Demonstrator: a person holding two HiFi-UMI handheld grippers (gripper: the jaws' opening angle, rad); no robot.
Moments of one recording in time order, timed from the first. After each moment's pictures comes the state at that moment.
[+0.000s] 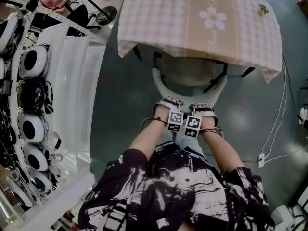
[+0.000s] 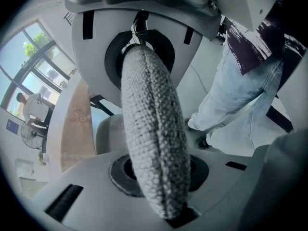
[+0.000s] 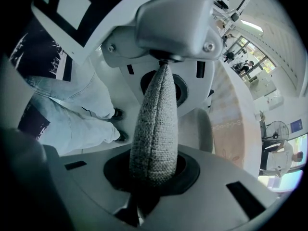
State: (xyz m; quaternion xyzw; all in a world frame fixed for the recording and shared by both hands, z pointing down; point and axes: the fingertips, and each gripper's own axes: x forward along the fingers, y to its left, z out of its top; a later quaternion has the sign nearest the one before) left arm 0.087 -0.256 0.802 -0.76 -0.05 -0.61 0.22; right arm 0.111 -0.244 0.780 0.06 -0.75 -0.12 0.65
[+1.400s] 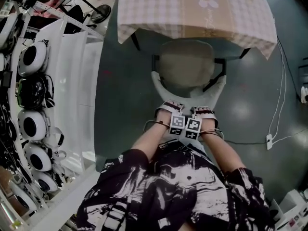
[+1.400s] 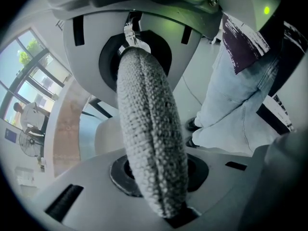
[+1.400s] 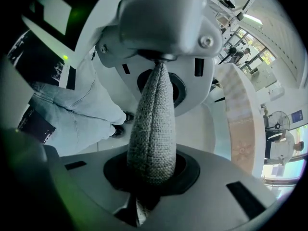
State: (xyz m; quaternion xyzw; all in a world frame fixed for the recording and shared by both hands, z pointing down) left arm 0.050 -0.078 0.806 -0.76 -0.08 -0.60 0.23; right arm 0.073 -0.067 0.784 0.07 -0.73 -0.08 0.67
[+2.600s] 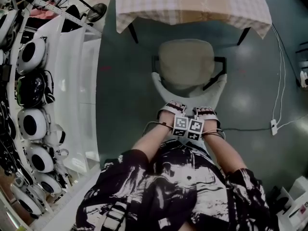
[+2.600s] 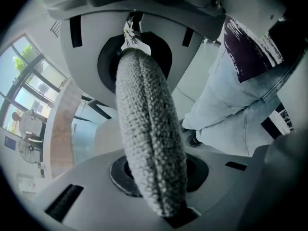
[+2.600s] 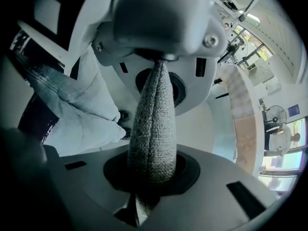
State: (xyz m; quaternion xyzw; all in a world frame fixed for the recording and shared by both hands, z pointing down) left arm 0.014 0.039 0.812 -0.75 -0.10 -0.60 0.25; right arm 0.039 0.049 0.792 0.10 -0.72 -0.06 0.68
